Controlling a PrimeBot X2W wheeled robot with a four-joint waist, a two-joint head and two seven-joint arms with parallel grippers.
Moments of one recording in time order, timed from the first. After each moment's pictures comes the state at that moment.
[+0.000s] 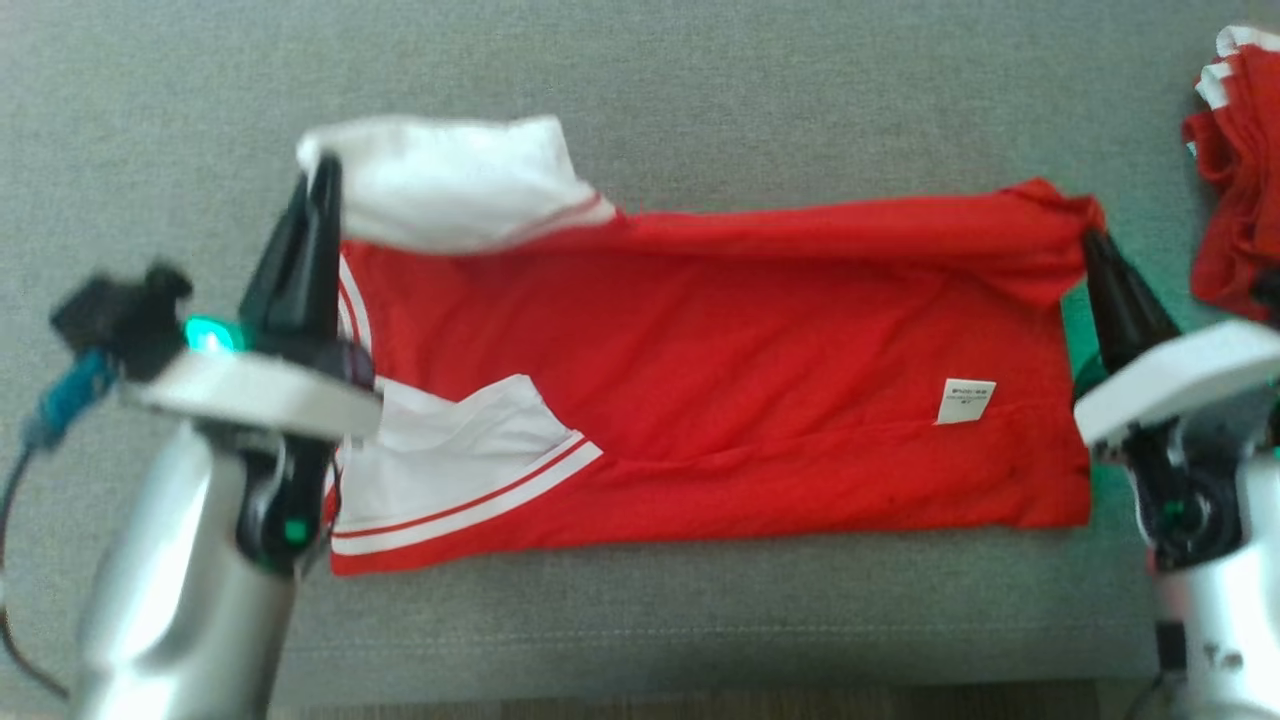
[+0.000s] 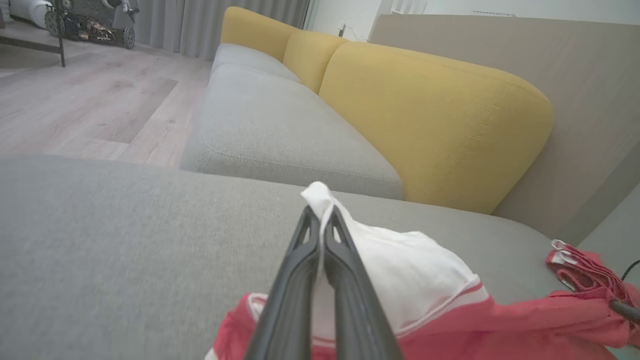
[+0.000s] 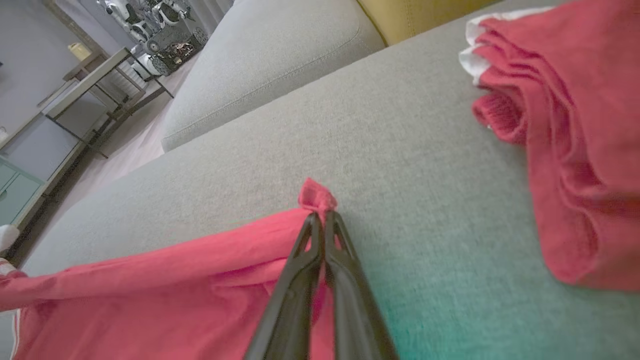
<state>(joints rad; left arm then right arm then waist) -0.42 0.22 -0.27 0.24 -0.55 -0.12 -0.25 -0.31 -0.16 -0.05 0.21 0.56 0.13 0.25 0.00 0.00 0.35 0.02</state>
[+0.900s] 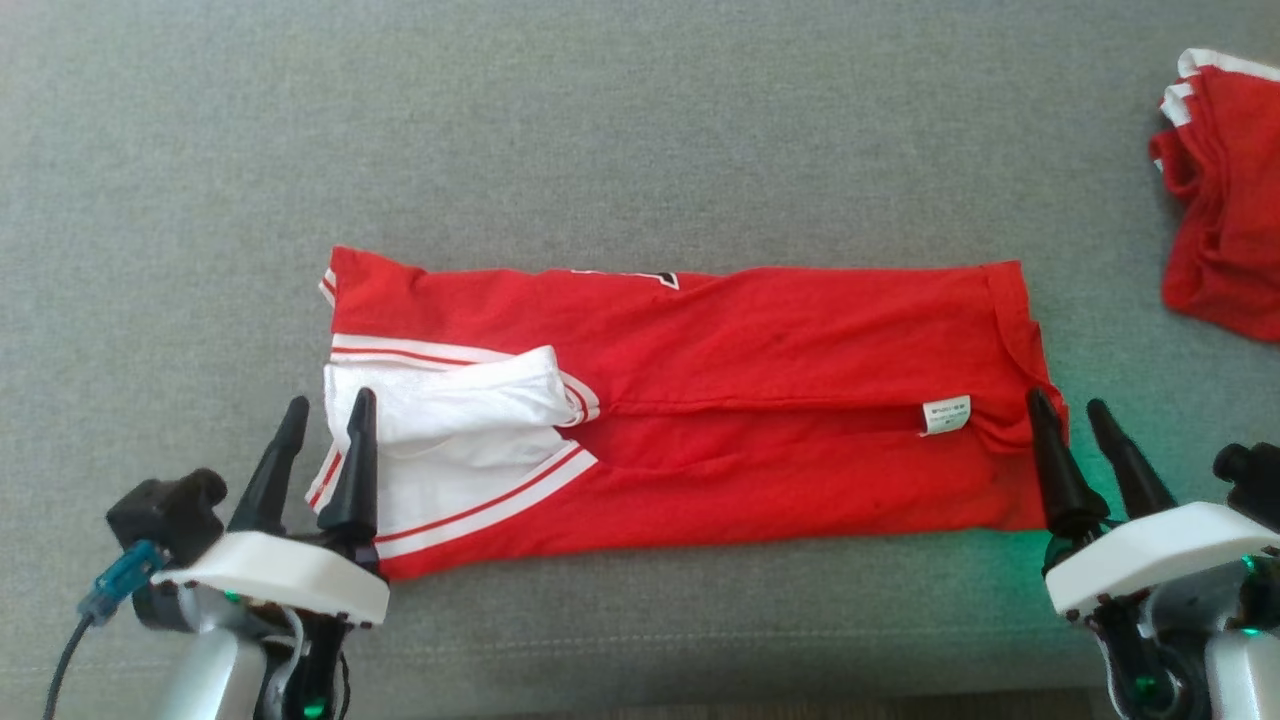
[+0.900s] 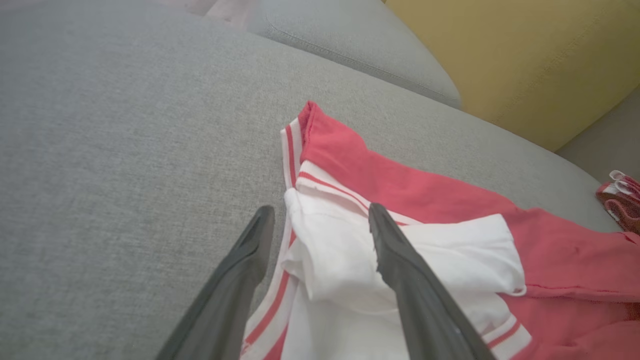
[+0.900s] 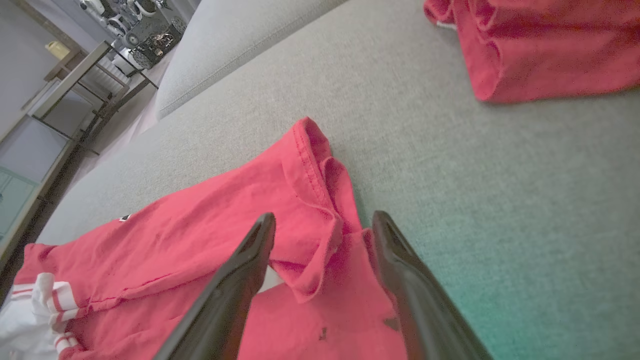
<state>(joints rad) -0.08 0.22 -0.25 0.20 -0.58 -0.02 -0.22 0.03 -0.04 -0.09 -0.02 0.52 0.13 0.26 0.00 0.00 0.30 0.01</state>
